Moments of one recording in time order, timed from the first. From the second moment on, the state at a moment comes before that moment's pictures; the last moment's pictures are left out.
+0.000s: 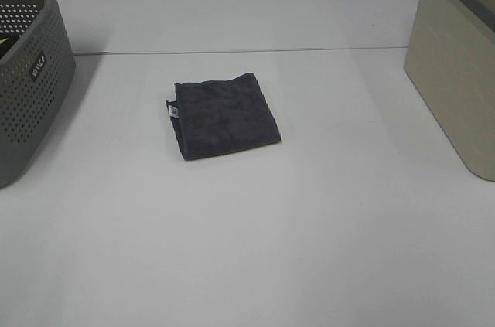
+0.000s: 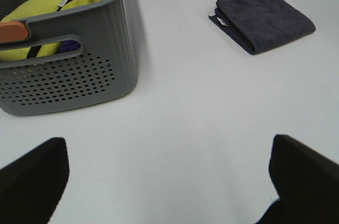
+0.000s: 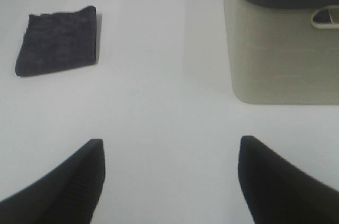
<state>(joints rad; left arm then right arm) -0.06 0.00 -0.50 -0.09 1.05 0.10 0.04 0.19 -0.55 0.11 0.94 -0.06</state>
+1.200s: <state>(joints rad) -0.06 0.00 -0.50 -0.09 1.05 0.10 0.23 1.80 -1.46 0.48 0.81 -0.43</state>
